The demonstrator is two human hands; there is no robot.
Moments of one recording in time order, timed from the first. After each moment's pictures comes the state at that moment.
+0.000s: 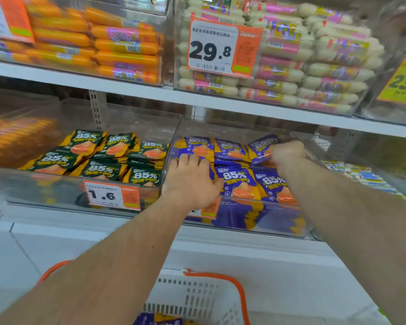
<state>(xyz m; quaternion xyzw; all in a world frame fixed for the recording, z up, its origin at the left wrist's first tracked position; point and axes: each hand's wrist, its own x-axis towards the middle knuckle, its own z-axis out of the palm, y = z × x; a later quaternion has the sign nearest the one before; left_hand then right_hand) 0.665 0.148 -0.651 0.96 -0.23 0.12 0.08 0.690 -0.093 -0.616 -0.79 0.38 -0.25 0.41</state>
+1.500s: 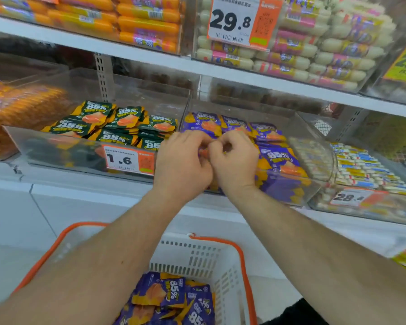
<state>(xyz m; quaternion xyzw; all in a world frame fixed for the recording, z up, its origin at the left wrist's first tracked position) 0.612 0.201 -0.657 0.83 -0.27 0.33 0.37 0.605 0.087 -0.657 -0.79 0.00 -0.50 0.35</state>
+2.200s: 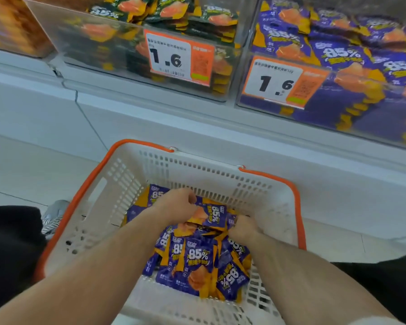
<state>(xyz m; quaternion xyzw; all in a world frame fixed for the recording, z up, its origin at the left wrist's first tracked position) 0.555 0.306 -0.880 0.92 -0.07 -0.33 0.22 0.518 0.091 -1.017 -0.90 0.16 0.35 0.19</state>
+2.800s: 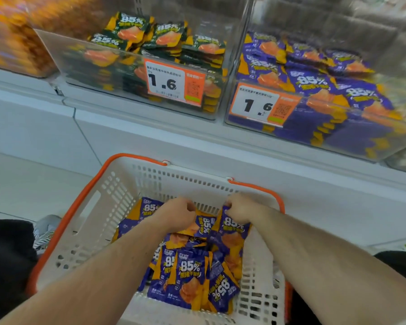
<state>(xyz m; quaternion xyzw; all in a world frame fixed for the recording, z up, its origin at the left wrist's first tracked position) 0.555 0.294 -0.869 0.90 -0.07 -0.33 0.29 0.567 0.088 -0.892 -0.94 0.02 0.33 0.10</state>
